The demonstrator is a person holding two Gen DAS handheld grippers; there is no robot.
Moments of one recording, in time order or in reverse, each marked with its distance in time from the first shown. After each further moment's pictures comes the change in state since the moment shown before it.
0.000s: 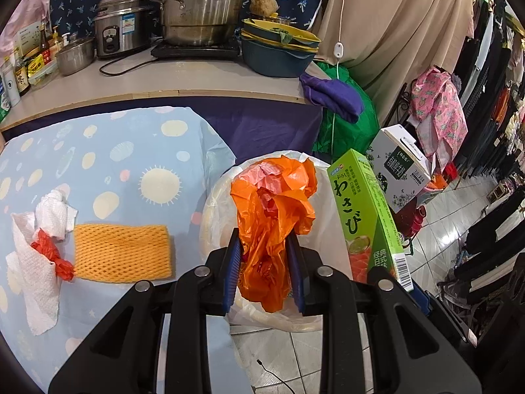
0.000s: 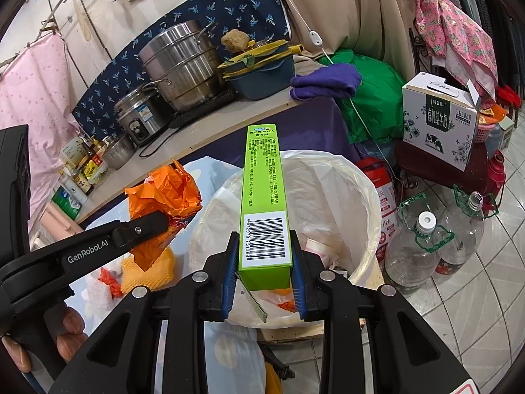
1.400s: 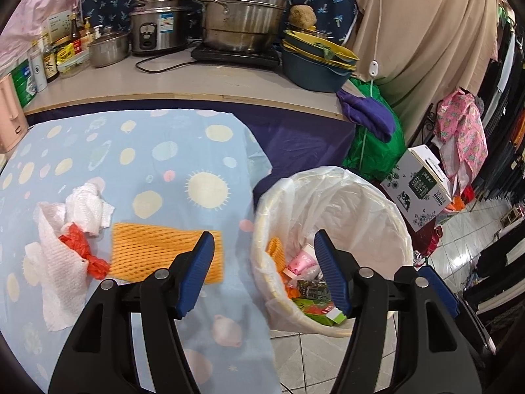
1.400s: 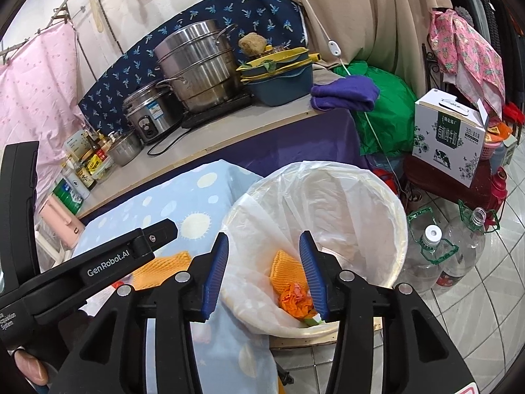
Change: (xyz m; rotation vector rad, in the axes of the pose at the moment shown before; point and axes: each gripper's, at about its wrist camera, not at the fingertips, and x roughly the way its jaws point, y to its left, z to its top) left arm -0.017 0.051 0.002 -0.091 -0.045 0.095; right arm -0.002 0.051 0.006 -0.070 -0.027 0.011
